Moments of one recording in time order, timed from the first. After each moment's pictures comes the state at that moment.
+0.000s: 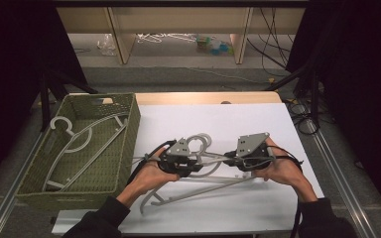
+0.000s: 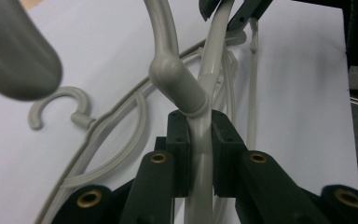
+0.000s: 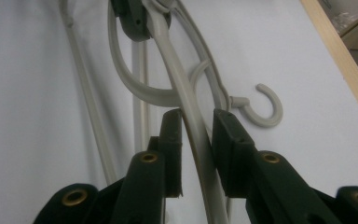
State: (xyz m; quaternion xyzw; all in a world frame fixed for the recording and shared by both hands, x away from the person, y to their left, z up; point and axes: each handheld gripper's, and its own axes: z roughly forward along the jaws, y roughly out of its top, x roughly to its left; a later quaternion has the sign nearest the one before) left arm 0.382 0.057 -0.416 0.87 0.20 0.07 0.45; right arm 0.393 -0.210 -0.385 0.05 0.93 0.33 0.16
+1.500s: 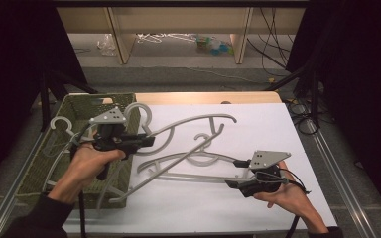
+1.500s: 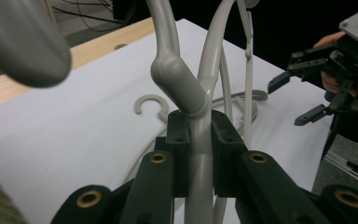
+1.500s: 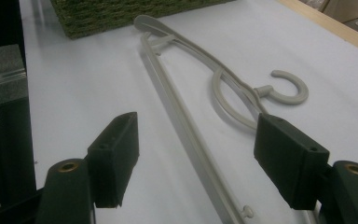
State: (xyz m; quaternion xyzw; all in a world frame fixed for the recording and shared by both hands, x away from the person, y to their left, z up) left arm 0.366 0.183 -0.309 0.80 0.33 0.09 0.50; right arm 0.341 -0.230 -0.408 0.20 0.87 0.44 0.12
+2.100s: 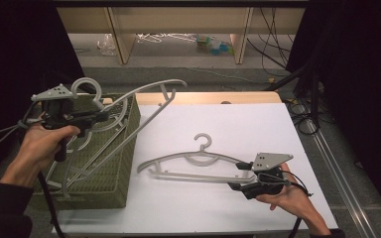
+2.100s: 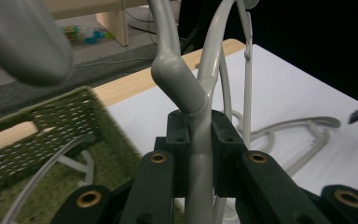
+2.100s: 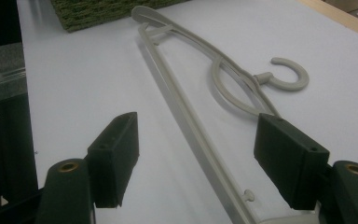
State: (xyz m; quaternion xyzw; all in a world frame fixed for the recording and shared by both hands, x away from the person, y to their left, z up) left arm 0.390 0.277 -0.279 0.75 0.41 0.16 0.49; right arm 0.339 -0.237 -0.414 0.21 0.87 0.43 0.12
